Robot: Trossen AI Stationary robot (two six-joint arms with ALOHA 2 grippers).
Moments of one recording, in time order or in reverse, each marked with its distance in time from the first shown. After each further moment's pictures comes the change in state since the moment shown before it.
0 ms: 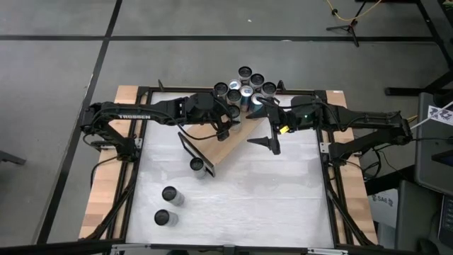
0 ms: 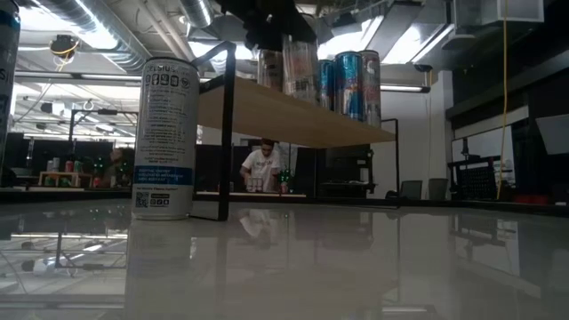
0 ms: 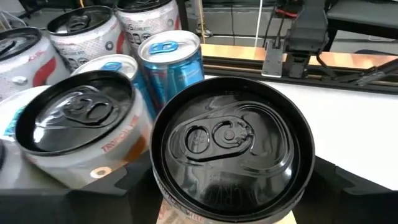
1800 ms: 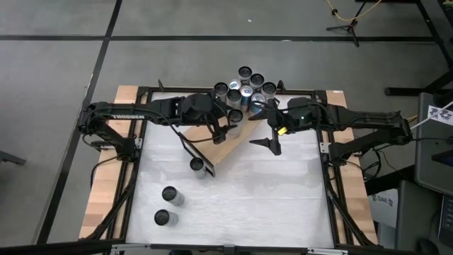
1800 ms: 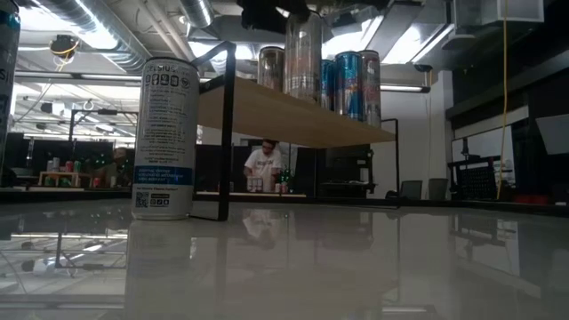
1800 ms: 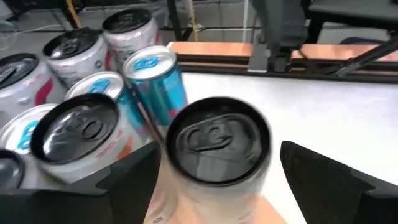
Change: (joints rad) left arm -0.054 -0.019 0.107 -0.175 -0.020 0.014; right arm 0.000 0.000 -0.001 -0.107 0.035 0.000
